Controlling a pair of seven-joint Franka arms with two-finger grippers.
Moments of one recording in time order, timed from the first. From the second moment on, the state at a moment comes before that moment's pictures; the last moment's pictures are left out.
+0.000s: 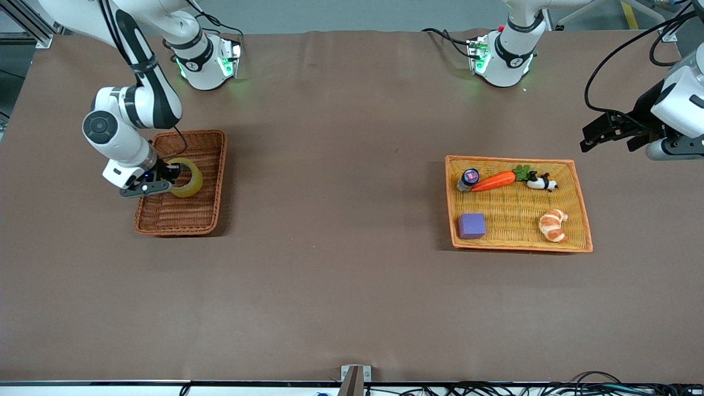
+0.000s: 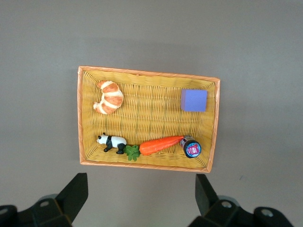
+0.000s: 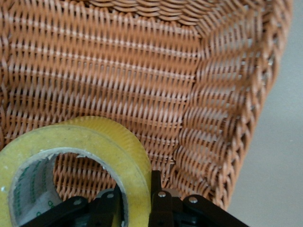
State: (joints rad) left arm -0.05 -0.04 -0.02 -1.65 -0.05 1.62 -0.10; right arm 0.37 0.14 -0.42 -2.54 -0.14 2.61 -0.16
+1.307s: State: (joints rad) left arm -0.05 -0.04 -0.02 -1.65 -0.05 1.62 -0.10; right arm 0.23 0.02 -0.28 -1.87 -0.09 2.03 -0.16
